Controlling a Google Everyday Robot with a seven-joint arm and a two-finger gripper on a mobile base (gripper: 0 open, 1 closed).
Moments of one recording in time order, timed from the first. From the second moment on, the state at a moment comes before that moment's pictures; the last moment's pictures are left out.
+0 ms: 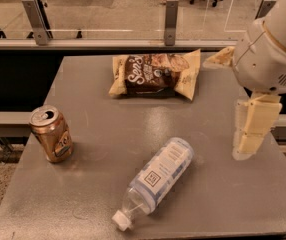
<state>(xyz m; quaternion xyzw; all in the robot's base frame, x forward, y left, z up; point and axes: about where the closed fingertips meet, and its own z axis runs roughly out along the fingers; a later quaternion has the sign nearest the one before) 0.419 -0.144 0.965 -0.73 0.66 0.00 0.18</state>
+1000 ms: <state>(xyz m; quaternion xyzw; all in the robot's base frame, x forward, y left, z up) 0.388 -0.066 0.914 -0.88 0.45 -0.02 0.13</state>
